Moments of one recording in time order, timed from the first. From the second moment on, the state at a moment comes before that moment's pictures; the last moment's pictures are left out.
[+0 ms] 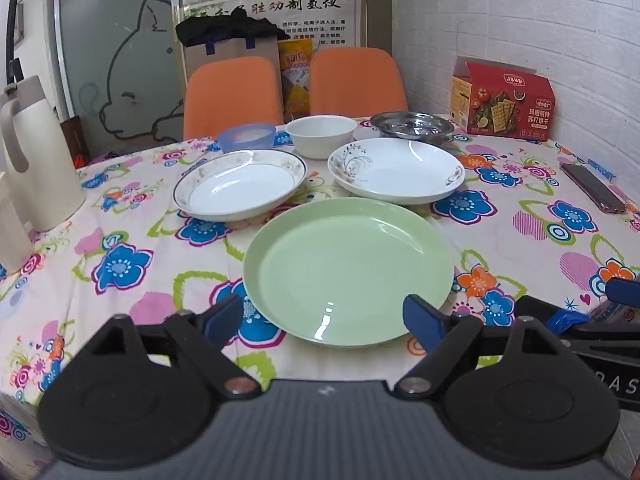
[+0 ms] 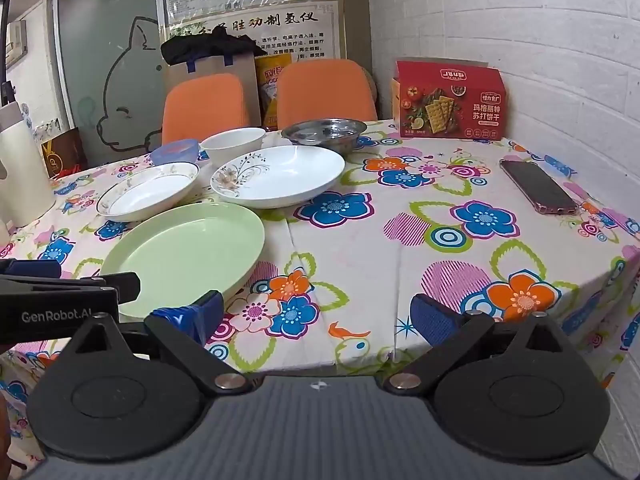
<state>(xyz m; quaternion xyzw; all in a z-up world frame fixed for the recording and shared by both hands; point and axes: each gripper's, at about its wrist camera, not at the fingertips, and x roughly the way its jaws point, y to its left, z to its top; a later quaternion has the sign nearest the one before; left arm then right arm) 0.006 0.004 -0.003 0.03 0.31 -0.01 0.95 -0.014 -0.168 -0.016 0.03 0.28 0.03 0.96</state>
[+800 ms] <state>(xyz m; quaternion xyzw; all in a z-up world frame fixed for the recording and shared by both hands) 0.012 0.009 -0.003 0.03 0.32 -0.02 0.95 -0.008 -0.161 -0.017 0.02 0.29 0.03 0.96</state>
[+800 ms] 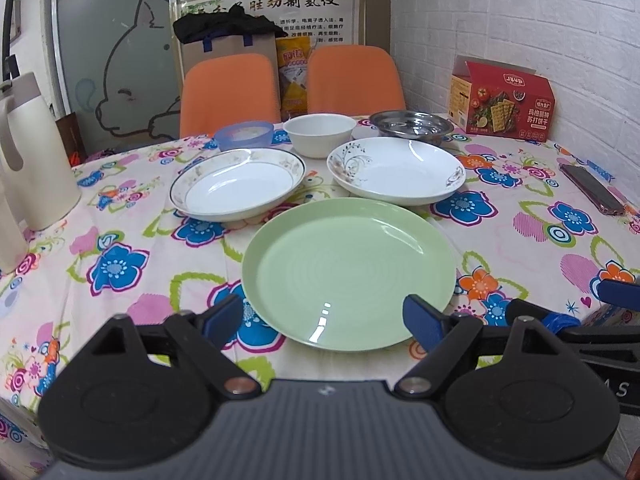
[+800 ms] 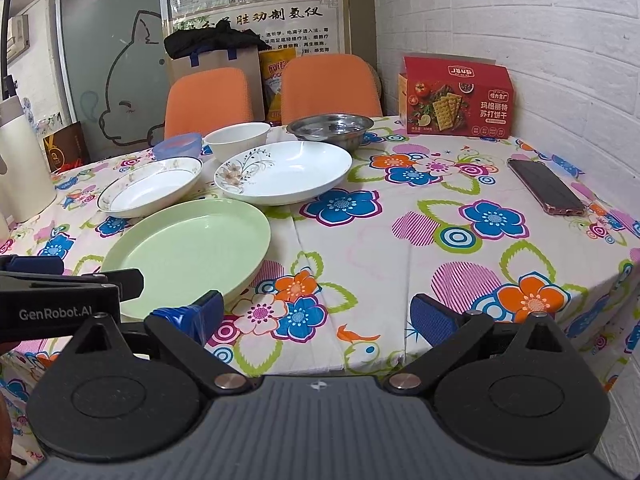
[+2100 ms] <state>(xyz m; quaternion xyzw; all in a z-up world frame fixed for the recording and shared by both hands) 0.081 0.063 -0.011 -0.02 0.36 0.02 0.93 0.059 -0.148 -0.025 0.06 0.31 0.09 0.94</state>
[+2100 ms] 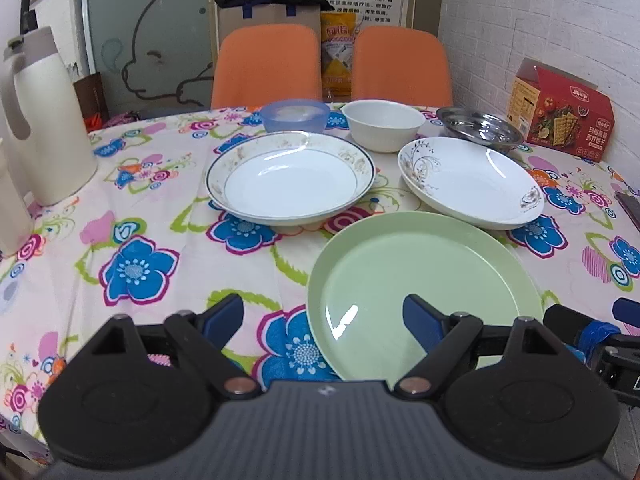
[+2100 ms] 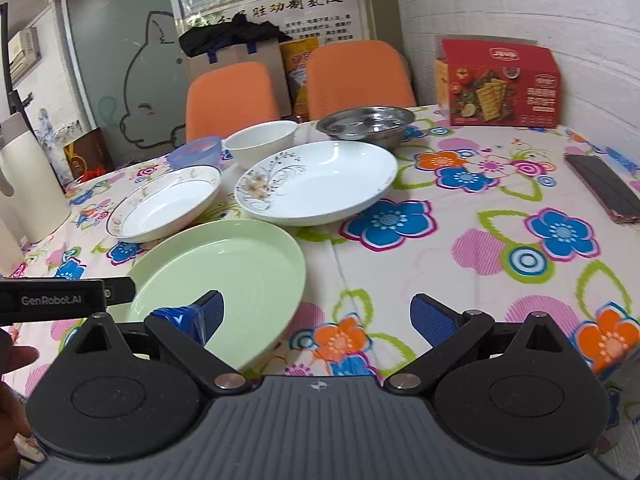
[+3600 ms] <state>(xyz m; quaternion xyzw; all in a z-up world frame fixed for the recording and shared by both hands) 0.123 0.071 -0.037 0.00 0.41 -0.10 0.91 0.093 -0.094 -0.055 -0.04 0.31 0.17 0.93</state>
